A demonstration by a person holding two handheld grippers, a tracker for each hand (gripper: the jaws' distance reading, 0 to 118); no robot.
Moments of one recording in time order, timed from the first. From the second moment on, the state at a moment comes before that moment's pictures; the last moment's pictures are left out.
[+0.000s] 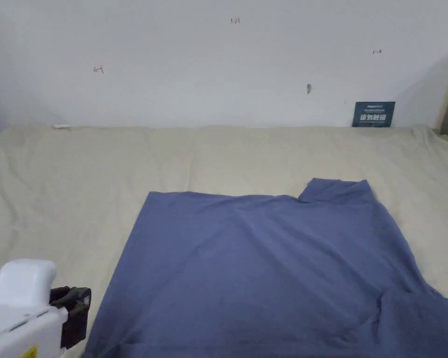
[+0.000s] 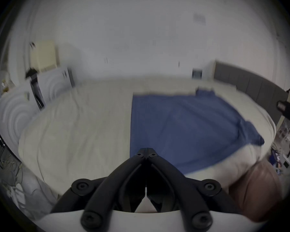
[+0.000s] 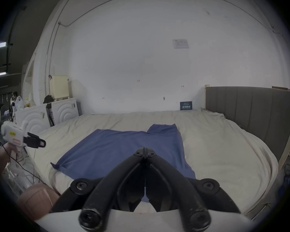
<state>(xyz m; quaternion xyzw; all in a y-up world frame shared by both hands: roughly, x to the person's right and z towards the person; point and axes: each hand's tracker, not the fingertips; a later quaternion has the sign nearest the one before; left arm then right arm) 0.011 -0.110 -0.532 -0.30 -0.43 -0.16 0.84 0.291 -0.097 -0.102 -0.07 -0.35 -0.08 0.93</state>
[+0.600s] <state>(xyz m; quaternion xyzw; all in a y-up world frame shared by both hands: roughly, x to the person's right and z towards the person) 0.049 -0.202 -0.582 -0.42 -0.41 -0.23 0.78 0.282 -0.118 -0.128 -0.14 -0.31 -0.11 0.93</state>
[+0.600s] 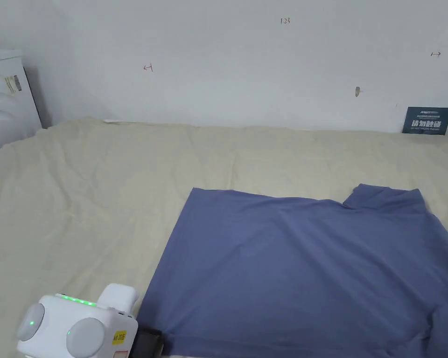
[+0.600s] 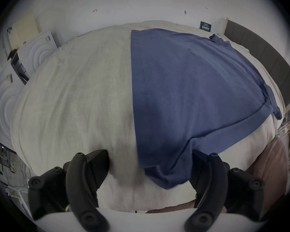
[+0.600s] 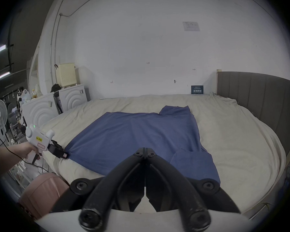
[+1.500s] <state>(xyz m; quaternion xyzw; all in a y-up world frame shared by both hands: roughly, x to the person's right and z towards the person) 0.035 -0.155 -0.556 -0.39 -0.47 -0.14 0.78 0.418 -0.216 -0.055 -0.35 -0.35 -0.26 0.83</state>
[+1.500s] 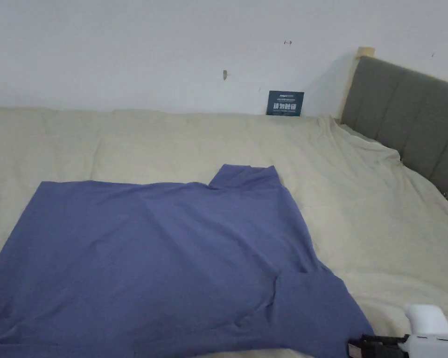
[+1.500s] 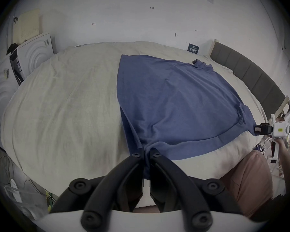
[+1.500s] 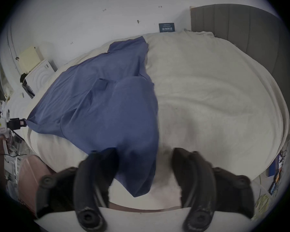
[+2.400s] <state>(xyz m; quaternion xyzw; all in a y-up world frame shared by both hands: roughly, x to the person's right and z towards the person) 0.020 -0.139 -0.556 -0.40 -0.47 -0.10 0.78 0.392 -0.142 -0.051 -0.34 -0.33 -0.22 0.85</state>
